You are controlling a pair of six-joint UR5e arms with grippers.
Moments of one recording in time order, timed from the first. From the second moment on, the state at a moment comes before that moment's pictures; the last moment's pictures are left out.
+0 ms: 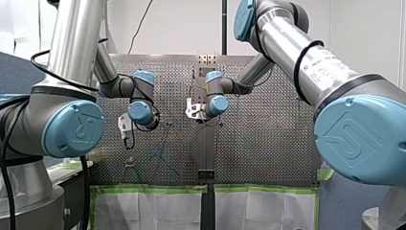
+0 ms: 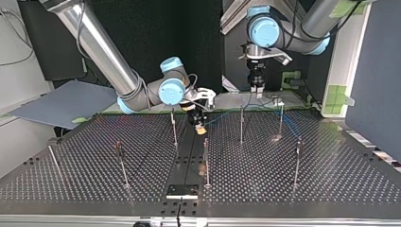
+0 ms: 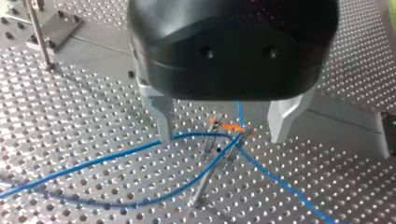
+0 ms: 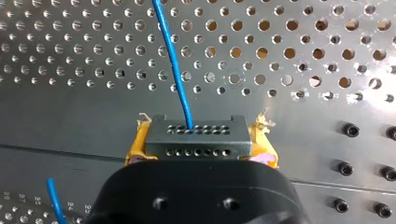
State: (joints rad) left arm -0.22 -1.77 -2.19 -2.49 -1.86 -1.84; right arm 2.30 -0.76 1.10 -0.13 1.56 1.62
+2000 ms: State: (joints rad) left arm -0.45 -1.96 -1.88 -2.54 -1.93 -1.81; right arm 2.28 -0.83 1.18 -0.05 1.58 1.60
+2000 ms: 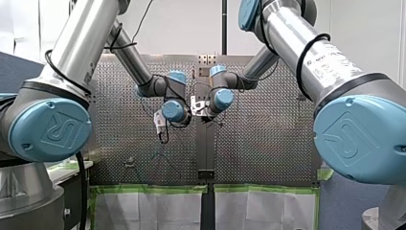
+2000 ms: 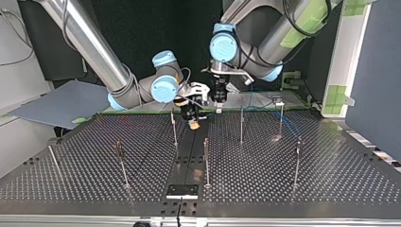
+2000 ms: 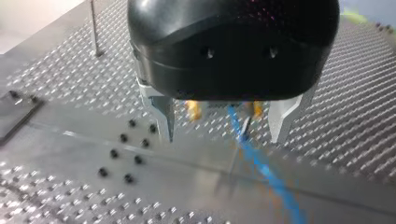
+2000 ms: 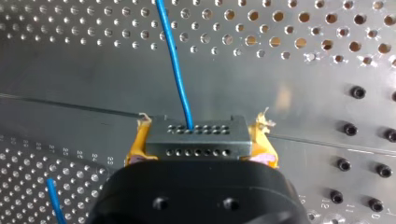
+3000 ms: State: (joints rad) left arm -0.39 -2.08 -1.79 -2.53 -1.91 -1.85; right arm 2.27 -0.85 1.18 -0.05 1.57 1.60
